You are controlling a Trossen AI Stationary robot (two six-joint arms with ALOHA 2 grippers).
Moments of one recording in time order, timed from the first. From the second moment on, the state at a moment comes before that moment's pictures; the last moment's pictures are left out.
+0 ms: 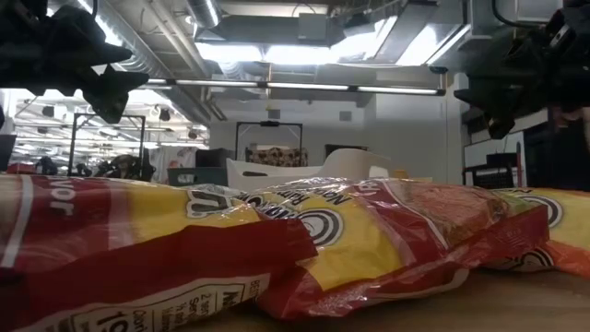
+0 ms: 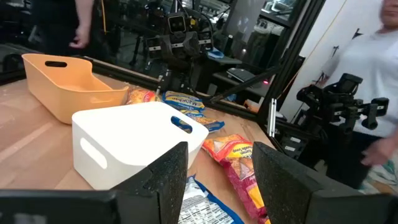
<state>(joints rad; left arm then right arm) -0.04 0.01 0.01 0.04 0.02 -0.35 -0.27 0.02 0.01 0.06 -0.25 0.47</state>
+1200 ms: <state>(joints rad) -0.04 0.01 0.01 0.04 0.01 -0.35 -0.27 0.02 0.01 0.03 -0.05 0.47</state>
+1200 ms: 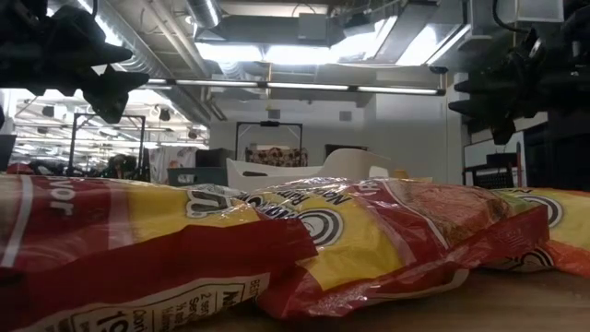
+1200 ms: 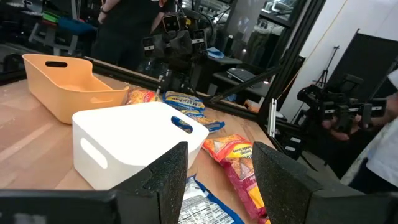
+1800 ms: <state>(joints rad) -0.04 0.01 0.01 0.25 -0.21 -0.39 -0.27 0.25 0.28 0.03 0.10 0.64</state>
